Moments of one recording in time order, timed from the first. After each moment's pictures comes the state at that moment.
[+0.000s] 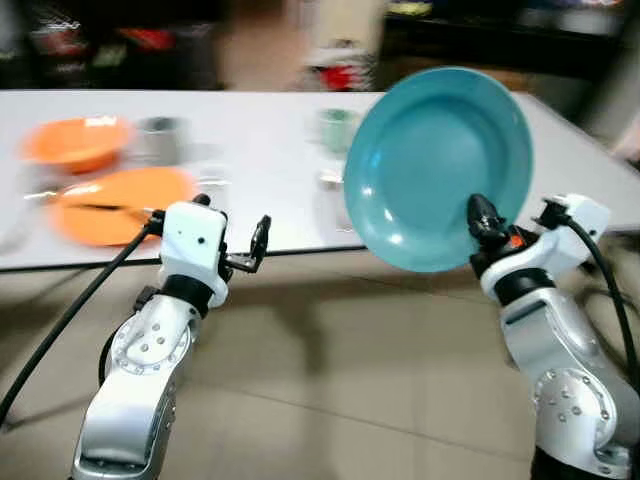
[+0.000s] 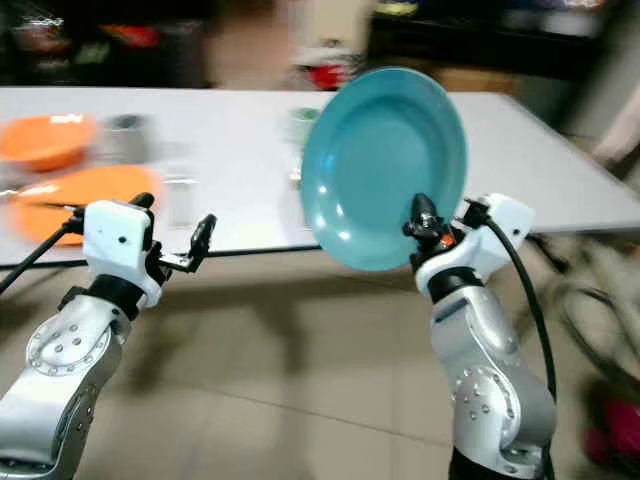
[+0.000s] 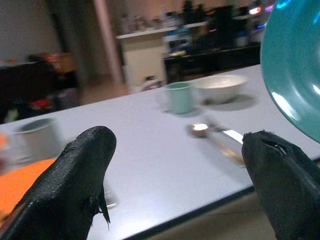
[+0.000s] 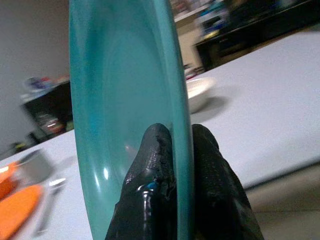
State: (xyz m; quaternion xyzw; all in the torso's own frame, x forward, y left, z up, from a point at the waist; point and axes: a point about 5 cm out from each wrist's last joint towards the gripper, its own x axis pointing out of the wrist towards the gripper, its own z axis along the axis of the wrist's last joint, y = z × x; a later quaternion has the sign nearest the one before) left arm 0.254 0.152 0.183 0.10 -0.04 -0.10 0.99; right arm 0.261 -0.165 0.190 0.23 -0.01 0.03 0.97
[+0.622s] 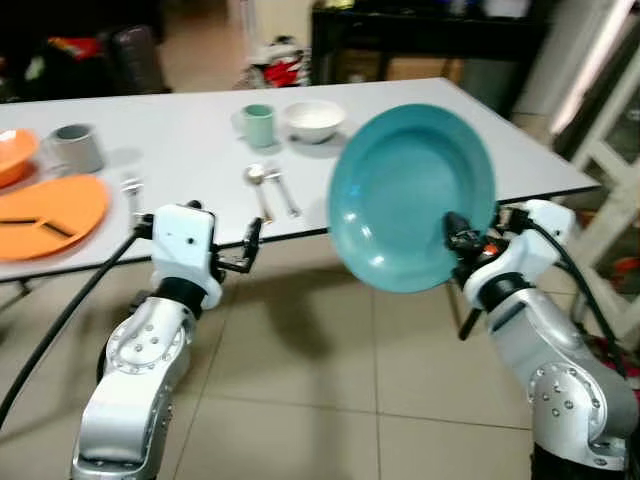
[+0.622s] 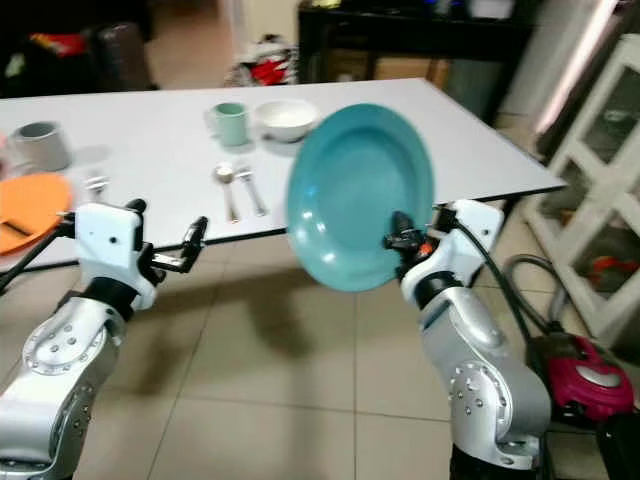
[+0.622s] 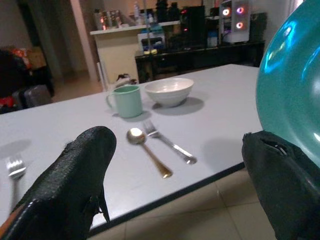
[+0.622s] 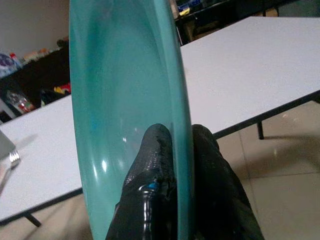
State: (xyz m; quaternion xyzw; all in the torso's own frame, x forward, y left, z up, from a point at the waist) left arm 0.256 0.160 0.176 0.07 -0.03 -0.08 0.99; right arm 0.265 -0.156 0.176 0.21 0.06 0.06 0.97
